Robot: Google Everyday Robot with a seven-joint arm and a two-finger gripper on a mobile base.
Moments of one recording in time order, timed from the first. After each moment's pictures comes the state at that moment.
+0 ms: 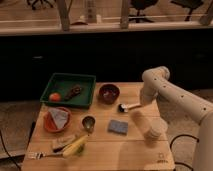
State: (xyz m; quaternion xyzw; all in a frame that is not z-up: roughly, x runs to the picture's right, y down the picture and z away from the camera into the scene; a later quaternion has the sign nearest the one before) arm 0.249 0.102 0.877 -0.31 -0.09 -0.17 0.93
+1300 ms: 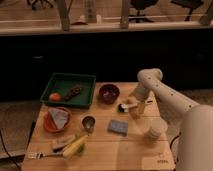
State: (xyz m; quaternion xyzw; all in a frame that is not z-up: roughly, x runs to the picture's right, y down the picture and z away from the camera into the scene) arm 0.215 0.111 0.929 -0.32 -0.13 -0.12 0.93
